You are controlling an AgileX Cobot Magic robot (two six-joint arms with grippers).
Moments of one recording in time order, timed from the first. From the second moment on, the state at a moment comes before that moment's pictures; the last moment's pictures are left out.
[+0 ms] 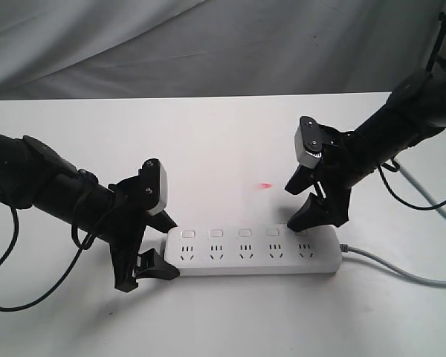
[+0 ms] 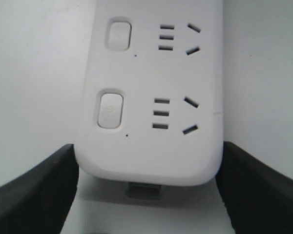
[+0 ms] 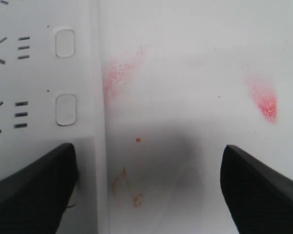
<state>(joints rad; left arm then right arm) -0.31 1.99 -0.94 -1.14 0.67 2.09 -0.14 2.15 -1.36 0.75 0.95 -1.80</state>
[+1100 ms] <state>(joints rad) -0.31 1.99 -0.94 -1.14 0.67 2.09 -0.14 2.03 -1.35 1.08 0.99 -1.87</state>
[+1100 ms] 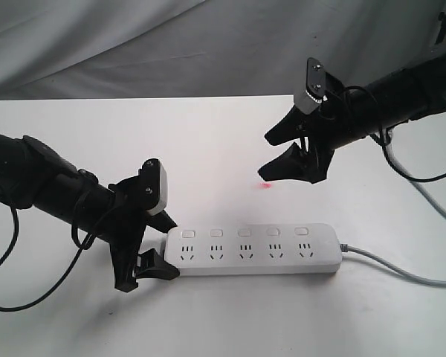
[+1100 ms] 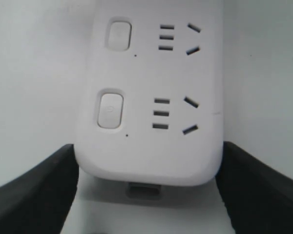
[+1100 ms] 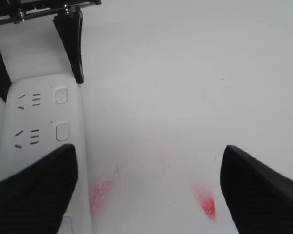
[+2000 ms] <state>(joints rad) -0.31 1.99 -0.94 -1.14 0.67 2.09 -0.14 2.03 -1.35 1.23 1.20 -1.85</state>
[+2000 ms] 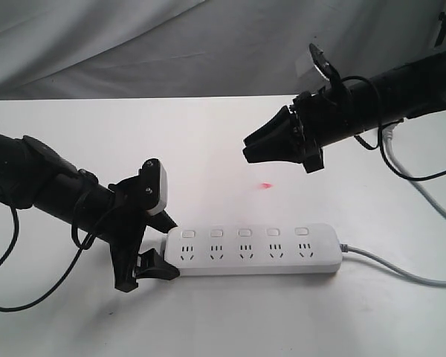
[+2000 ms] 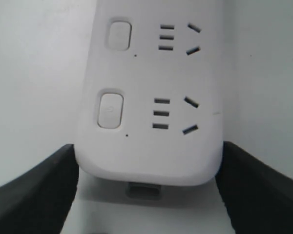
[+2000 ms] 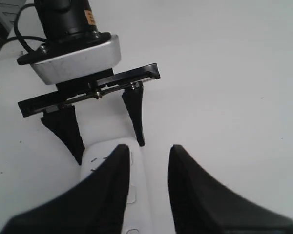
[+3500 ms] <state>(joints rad) -0.31 1.99 -0.94 -1.14 0.67 2.09 -0.13 2.03 -1.35 1.28 1.21 -1.74</state>
